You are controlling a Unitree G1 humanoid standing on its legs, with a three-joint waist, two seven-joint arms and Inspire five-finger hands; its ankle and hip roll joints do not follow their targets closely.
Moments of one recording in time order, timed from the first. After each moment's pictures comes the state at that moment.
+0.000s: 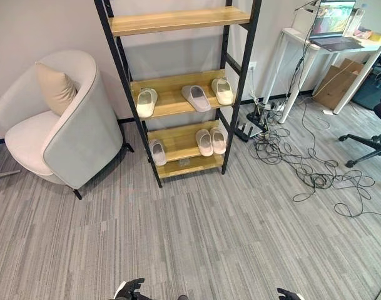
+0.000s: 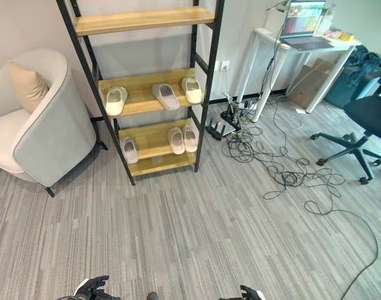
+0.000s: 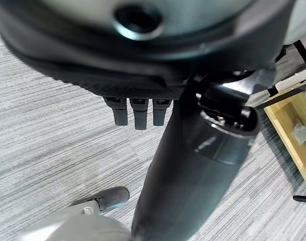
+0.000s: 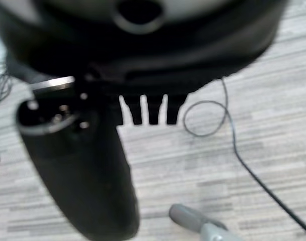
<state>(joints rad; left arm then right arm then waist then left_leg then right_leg) -0.01 0.22 -0.23 1.28 -0.06 -0.15 0.06 0.01 -0.29 0.13 1.29 0.13 -0.12 -0.12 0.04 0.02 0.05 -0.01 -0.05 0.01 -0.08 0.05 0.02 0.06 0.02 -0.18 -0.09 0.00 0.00</state>
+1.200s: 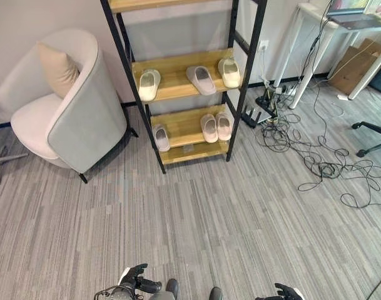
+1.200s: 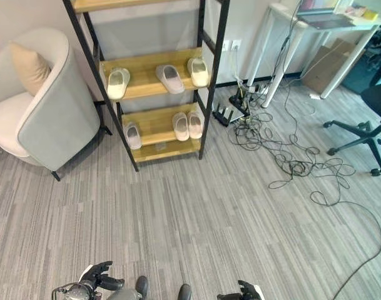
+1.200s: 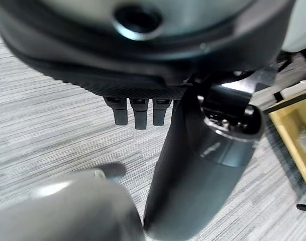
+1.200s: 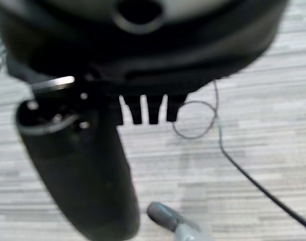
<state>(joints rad) -0.10 0.20 -0.24 1.30 -0.10 -0.15 0.08 -0.03 -0.29 0.19 1.29 0.14 -0.12 -0.14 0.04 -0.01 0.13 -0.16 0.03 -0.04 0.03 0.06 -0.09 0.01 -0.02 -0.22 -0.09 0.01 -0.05</state>
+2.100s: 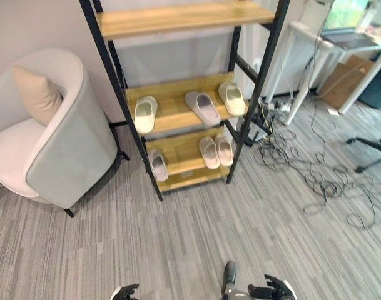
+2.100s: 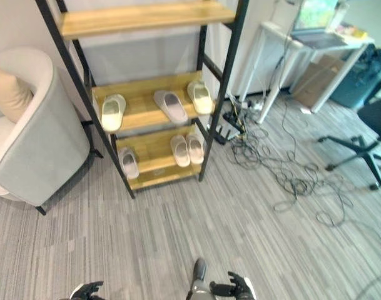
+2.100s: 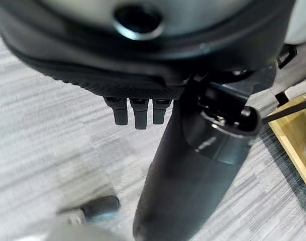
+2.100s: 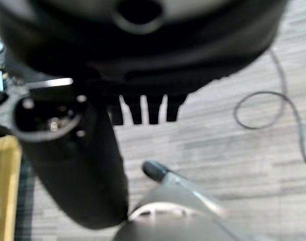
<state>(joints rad) -0.01 0.20 -0.25 1.35 -0.10 -0.15 0.08 0.00 -0.24 0.17 1.25 0.12 -0.13 -0.13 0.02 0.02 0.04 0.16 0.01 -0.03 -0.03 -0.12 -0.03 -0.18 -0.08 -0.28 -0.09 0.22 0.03</state>
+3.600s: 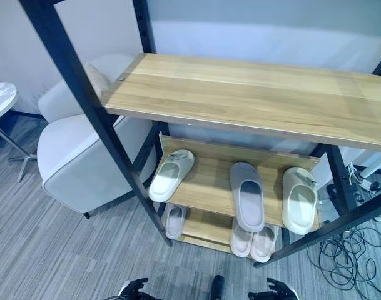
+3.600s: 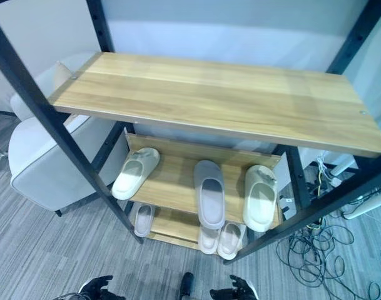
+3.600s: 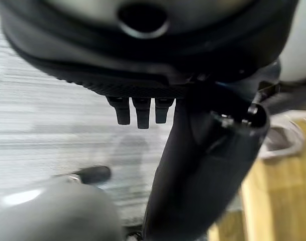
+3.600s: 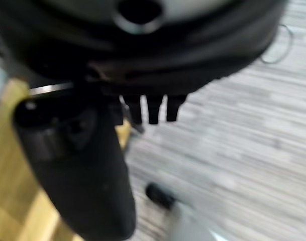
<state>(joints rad) -0.09 0.19 -0.27 1.31 -0.09 -0.14 0.03 -0.05 -0.29 0.21 1.24 0.14 -0.13 -0.12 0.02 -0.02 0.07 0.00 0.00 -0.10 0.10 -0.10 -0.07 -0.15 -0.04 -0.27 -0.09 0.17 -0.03</state>
